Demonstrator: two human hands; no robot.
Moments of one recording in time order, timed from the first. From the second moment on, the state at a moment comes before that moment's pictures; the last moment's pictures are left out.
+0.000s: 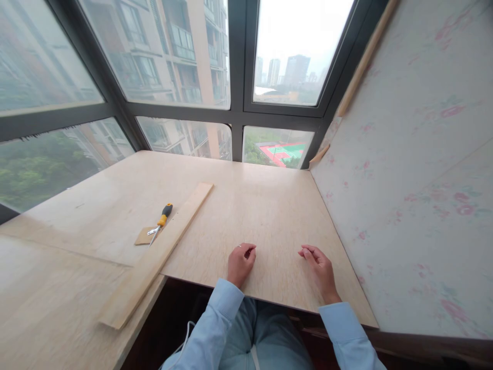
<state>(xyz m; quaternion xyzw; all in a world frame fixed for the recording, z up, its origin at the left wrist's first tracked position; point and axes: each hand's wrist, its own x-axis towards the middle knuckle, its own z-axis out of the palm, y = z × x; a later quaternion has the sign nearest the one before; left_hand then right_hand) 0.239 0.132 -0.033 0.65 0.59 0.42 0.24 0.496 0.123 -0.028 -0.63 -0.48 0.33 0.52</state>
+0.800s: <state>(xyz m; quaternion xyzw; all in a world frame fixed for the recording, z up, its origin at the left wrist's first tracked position) 0.239 0.131 -0.031 0.64 0.58 0.43 0.26 0.498 0.124 -0.035 -0.63 -0.49 0.32 0.51</state>
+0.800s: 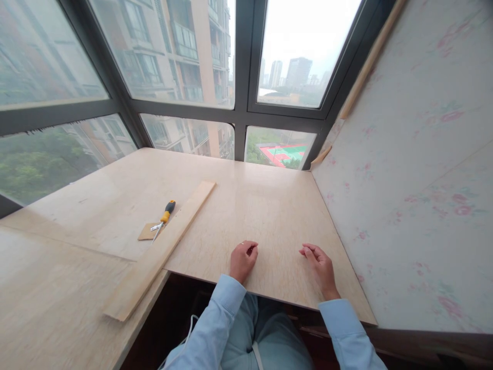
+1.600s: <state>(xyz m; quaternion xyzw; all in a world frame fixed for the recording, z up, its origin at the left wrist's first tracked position) 0.239 0.125 -0.032 0.64 0.57 0.44 0.27 0.497 0.124 -0.033 -0.64 -0.50 0.31 0.50</state>
